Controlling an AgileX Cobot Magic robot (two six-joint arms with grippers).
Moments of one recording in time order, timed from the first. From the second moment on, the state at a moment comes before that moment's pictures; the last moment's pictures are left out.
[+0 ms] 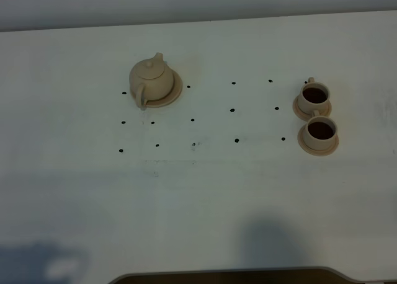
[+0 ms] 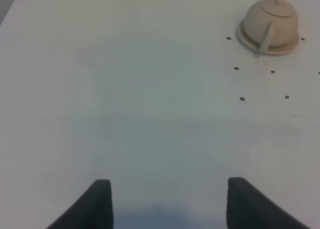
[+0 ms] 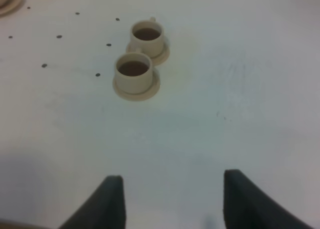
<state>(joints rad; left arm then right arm) 0.06 -0.01 -0.51 -0.02 1.04 0.02 0.12 -0.01 -0.49 0.08 1.08 -0.16</state>
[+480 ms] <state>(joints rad) 0.06 -0.01 -0.51 -0.02 1.04 0.02 0.12 -0.01 -0.49 0.08 1.08 -0.16</state>
